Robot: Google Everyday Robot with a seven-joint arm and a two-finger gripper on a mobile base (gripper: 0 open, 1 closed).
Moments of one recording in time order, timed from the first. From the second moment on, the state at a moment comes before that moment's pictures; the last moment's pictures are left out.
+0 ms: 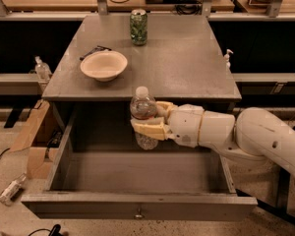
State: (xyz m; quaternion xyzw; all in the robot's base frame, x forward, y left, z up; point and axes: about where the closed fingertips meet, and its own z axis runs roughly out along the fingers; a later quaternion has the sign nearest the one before) arm 0.513 -0.002 0.834 -0.43 0.62 0.33 0.57
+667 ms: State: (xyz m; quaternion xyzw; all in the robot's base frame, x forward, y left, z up) arm 0.520 0.008 0.815 -0.42 0.62 0.35 0.56
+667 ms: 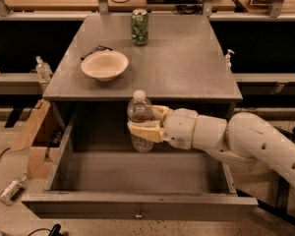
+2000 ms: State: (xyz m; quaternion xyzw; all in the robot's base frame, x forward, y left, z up) arm 0.560 0.090 0.687 -0.44 0.59 0.38 0.56
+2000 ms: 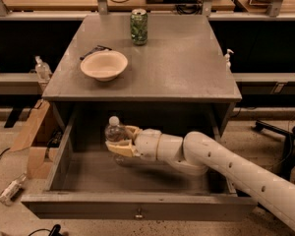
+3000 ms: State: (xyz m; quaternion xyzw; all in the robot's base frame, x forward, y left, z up) arm 0.560 0.096 0.682 -0.45 0.58 0.37 0.57
